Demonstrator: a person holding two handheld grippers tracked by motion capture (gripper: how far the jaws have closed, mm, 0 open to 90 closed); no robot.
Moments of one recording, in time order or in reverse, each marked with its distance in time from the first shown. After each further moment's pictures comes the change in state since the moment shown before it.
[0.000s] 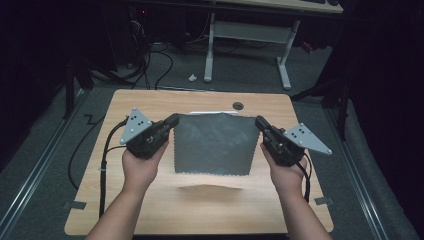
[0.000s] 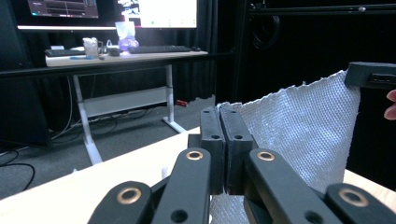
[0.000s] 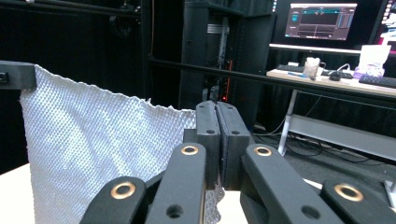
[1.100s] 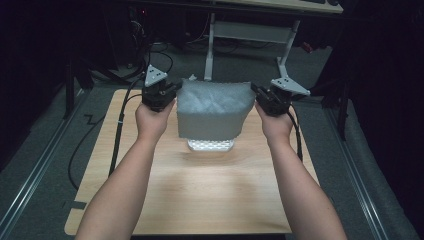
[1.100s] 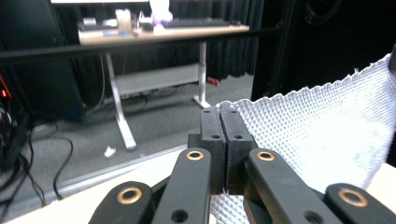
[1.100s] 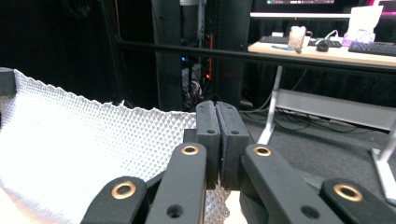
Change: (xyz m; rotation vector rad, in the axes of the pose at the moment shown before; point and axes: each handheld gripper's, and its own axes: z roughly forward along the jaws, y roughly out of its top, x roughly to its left) left arm 0.077 0.012 0.109 0.164 0.122 -0.037; right arm -0.063 0.014 0.121 0.129 -0.071 0.052
